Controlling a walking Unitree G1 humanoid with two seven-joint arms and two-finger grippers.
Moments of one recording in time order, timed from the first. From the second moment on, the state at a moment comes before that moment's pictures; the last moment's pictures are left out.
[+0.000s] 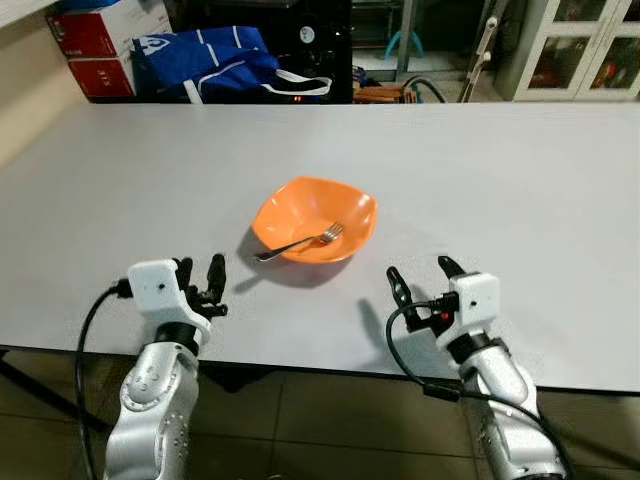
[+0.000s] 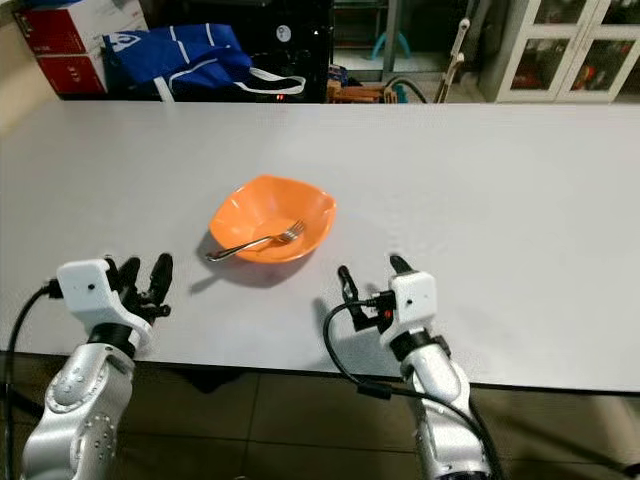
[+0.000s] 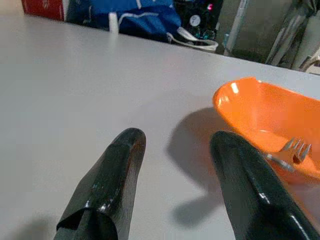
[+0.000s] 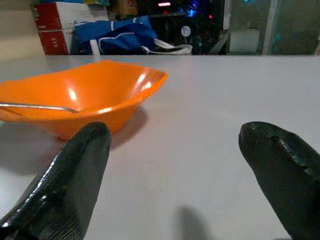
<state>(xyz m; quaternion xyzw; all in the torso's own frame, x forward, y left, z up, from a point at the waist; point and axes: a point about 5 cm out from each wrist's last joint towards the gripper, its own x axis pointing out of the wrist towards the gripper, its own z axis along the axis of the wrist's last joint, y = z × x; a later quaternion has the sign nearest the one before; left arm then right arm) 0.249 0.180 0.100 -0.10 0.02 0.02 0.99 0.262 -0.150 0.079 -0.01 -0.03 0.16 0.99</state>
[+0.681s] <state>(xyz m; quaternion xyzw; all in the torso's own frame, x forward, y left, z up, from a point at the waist) 0.259 0.169 0.102 -0.09 0.03 -0.01 1.00 0.264 -0.153 0.079 -0.01 -0.02 0.16 0.99</state>
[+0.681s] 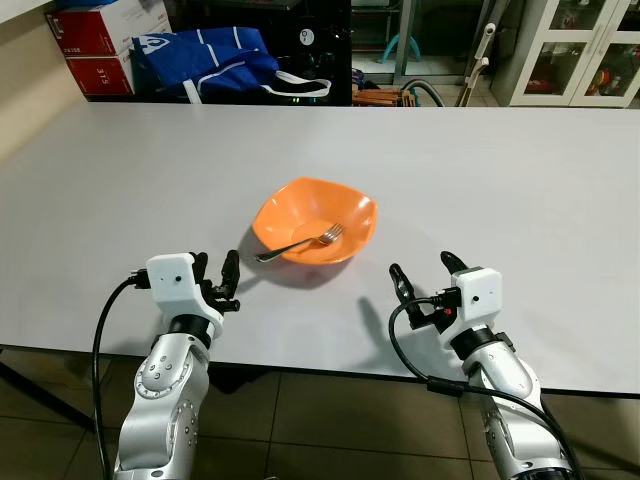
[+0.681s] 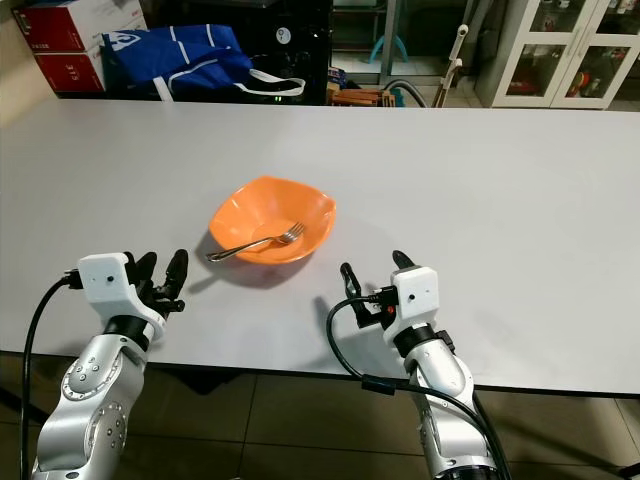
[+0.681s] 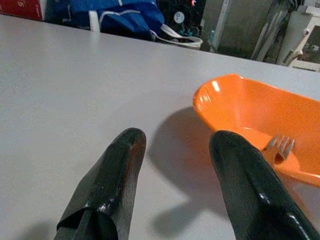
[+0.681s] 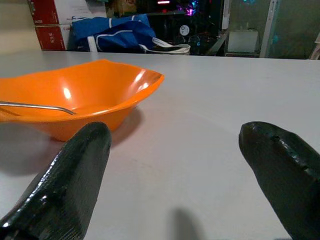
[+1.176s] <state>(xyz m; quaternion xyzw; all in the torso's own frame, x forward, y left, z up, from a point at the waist) 0.256 0.160 0.105 -0.10 0.03 -0.03 0.99 0.261 -0.146 0.074 0.00 -0.01 0.17 0.99</state>
